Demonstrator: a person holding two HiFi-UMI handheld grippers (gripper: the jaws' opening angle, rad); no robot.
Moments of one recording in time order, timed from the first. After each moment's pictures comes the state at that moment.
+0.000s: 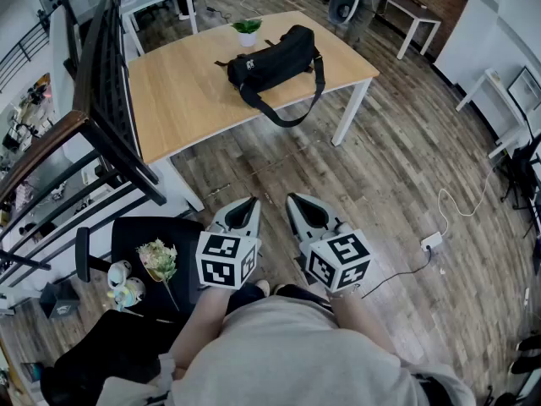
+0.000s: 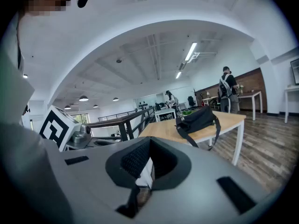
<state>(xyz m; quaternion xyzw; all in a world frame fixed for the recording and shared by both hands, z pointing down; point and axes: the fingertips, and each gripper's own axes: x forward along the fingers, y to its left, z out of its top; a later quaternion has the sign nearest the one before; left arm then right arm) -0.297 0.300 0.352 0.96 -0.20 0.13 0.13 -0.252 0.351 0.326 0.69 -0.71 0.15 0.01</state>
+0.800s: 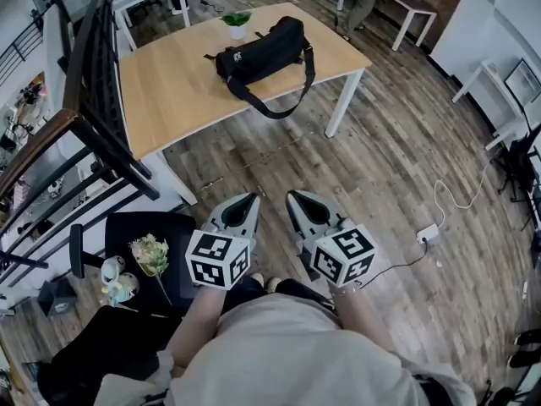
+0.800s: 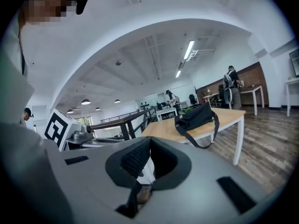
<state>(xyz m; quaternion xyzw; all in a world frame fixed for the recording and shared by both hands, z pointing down) -0.276 0.327 0.344 0.97 -0.17 0.09 0.14 -0.228 0.377 0.334 0.68 -0.72 0.16 -0.01</state>
